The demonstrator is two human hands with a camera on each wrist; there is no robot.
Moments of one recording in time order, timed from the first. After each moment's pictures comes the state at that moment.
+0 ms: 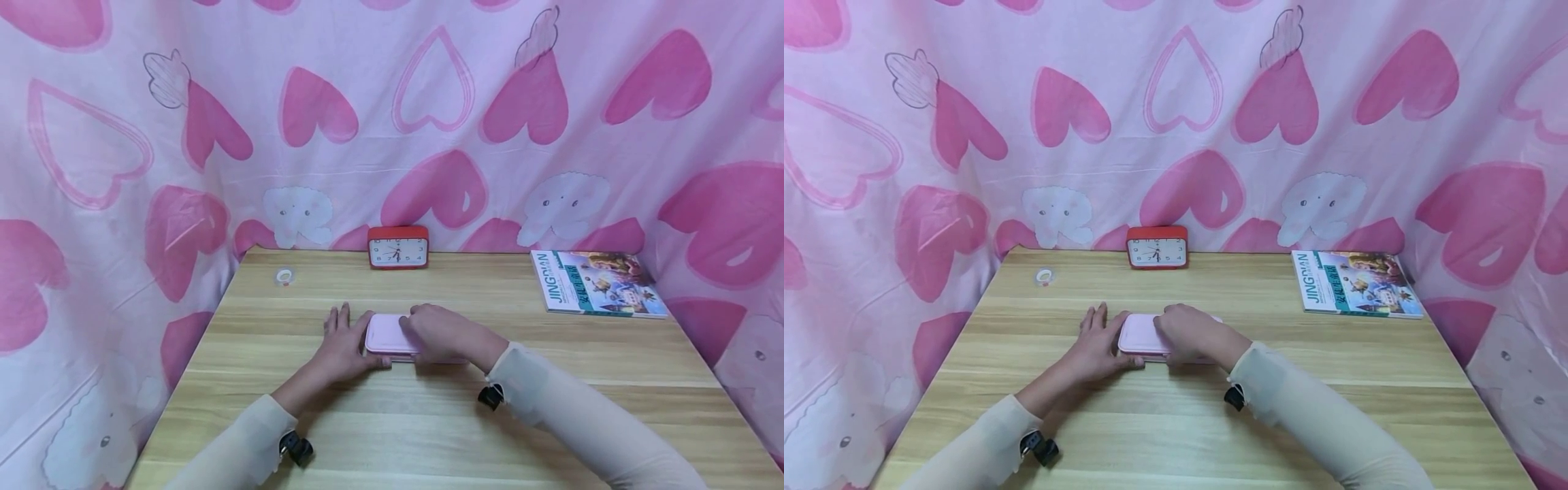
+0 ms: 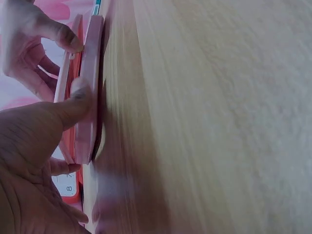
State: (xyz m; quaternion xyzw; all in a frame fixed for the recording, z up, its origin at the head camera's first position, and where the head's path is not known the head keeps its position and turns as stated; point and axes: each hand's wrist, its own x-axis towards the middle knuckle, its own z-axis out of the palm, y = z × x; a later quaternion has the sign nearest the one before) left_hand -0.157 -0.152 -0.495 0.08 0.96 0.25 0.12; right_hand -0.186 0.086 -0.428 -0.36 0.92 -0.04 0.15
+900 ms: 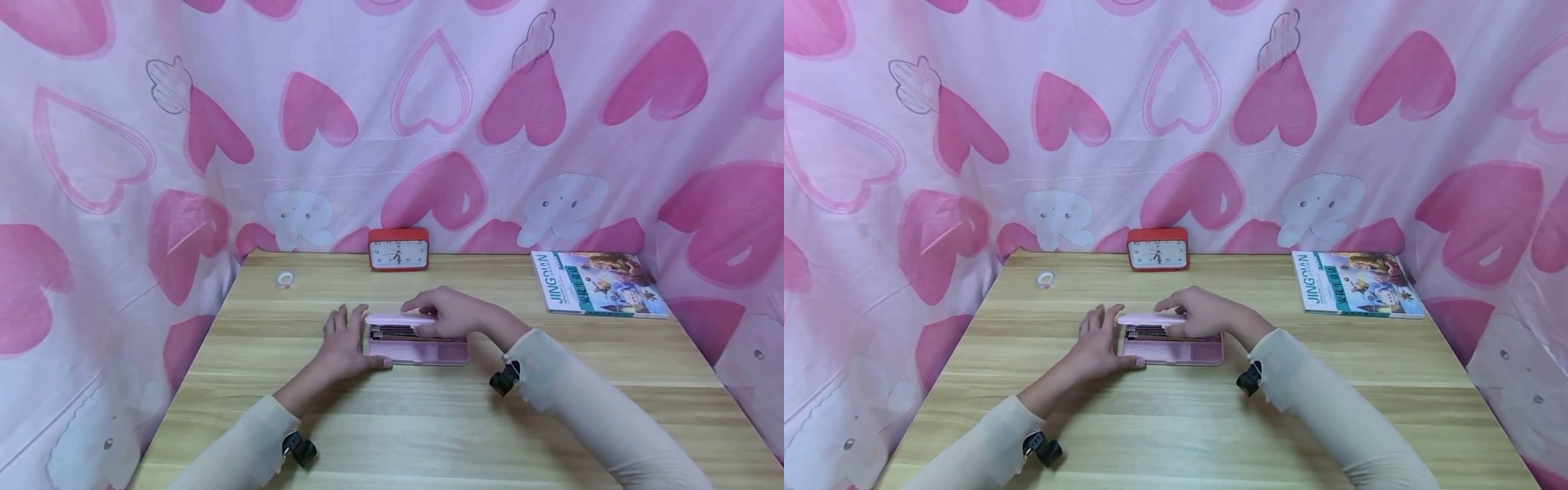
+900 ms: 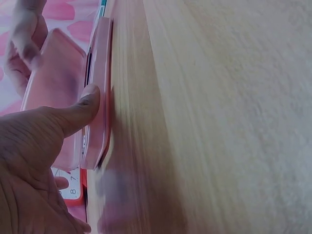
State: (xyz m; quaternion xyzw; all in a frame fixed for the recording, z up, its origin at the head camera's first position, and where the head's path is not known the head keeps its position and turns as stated) left_hand -0.157 -0.149 -0.493 0.04 0.96 0.26 0.11; right_hand -0.221 0.126 -0.431 -0.36 0.86 -0.30 0.19
